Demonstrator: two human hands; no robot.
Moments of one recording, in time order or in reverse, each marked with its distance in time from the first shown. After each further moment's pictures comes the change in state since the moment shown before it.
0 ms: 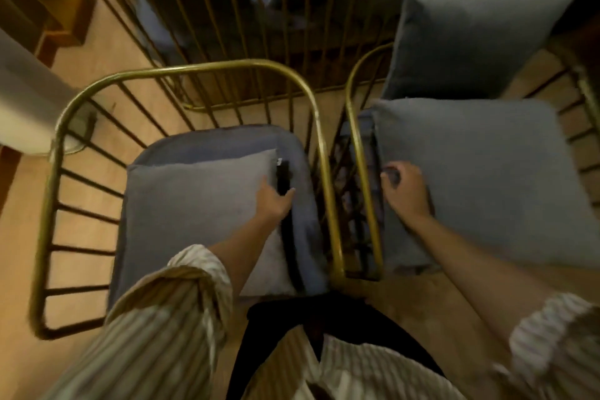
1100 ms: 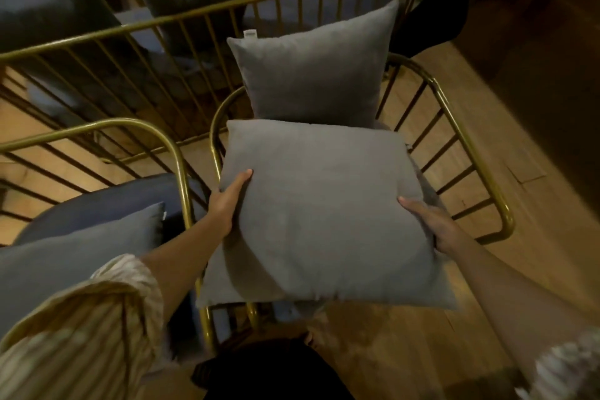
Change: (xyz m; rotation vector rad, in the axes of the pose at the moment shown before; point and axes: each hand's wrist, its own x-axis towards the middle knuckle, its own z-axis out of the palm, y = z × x) left_hand 0.002 0.179 0.187 -0.436 -0.024 -0.229; right_hand 0.065 0.269 -0.220 0.832 -0.231 0.689
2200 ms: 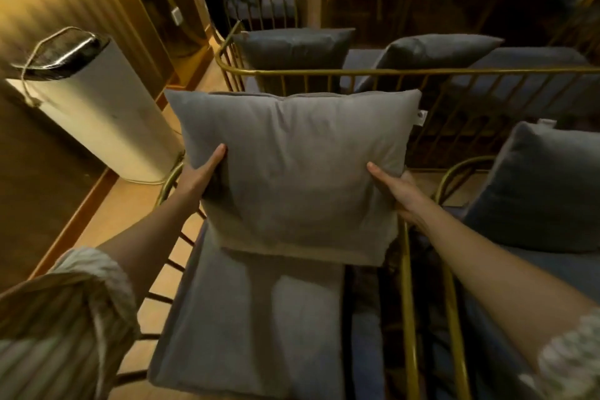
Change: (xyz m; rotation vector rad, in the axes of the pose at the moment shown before) left_hand 0.068 0.132 -0.541 -0.160 0.284 0.325; right_hand -0.066 -0.139 0.591 -0.005 -0.458 -0.338
